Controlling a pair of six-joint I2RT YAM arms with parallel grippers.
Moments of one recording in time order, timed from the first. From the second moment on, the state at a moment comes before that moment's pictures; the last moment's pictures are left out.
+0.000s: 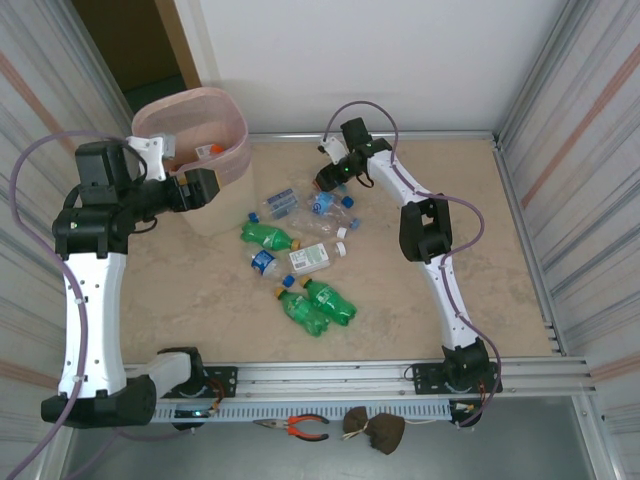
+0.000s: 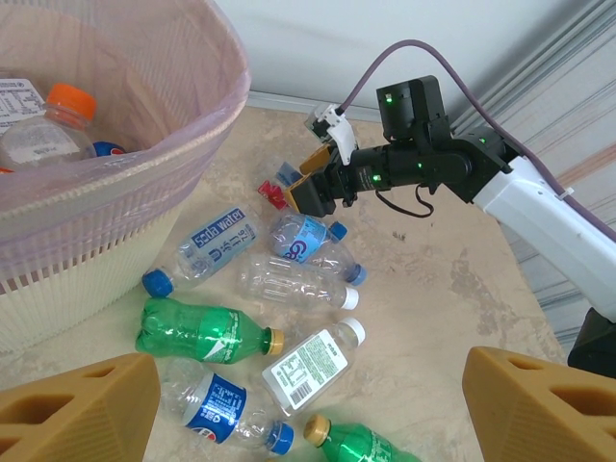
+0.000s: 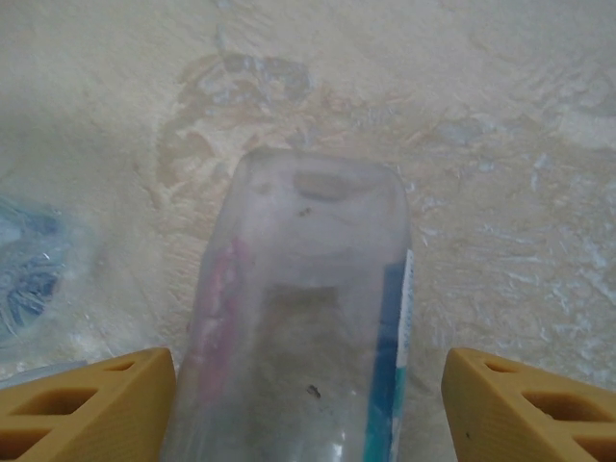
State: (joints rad) left arm 0.04 1.12 1.56 -1.03 0.55 -0.18; right arm 0.39 2.62 2.44 -0.79 -0.31 -0.28
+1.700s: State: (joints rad) left arm -0.17 1.15 1.28 -0.44 0.76 -0.28; right arm 0.24 2.07 1.83 -0.74 -0.21 -0.24
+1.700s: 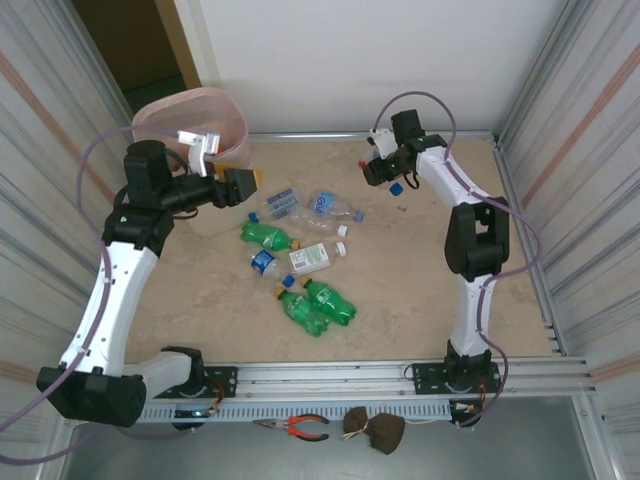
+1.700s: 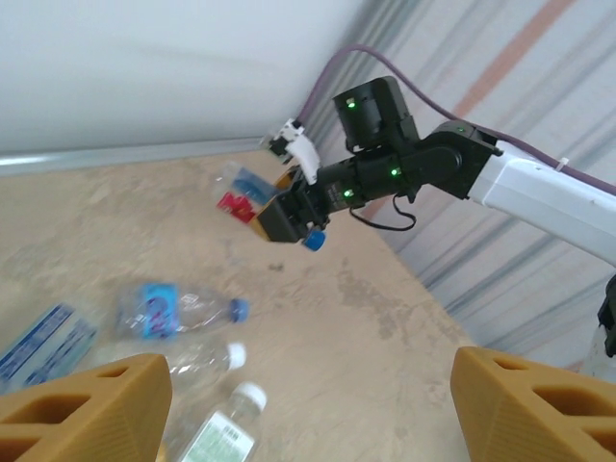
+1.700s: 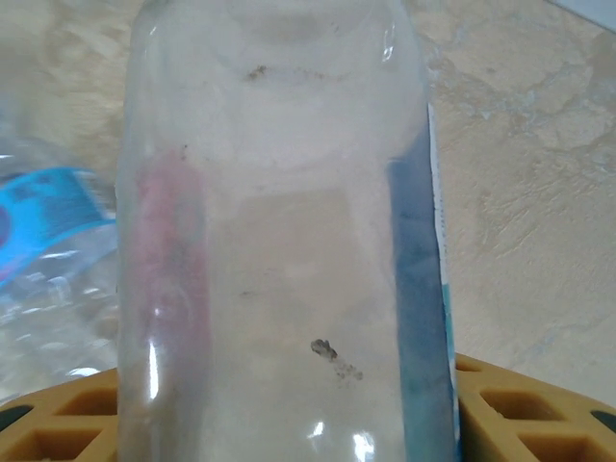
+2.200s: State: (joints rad) left arm -0.36 1.21 1.28 -0.11 0.80 -0.29; right arm 0.26 1.51 1.43 -0.48 -0.60 0.04
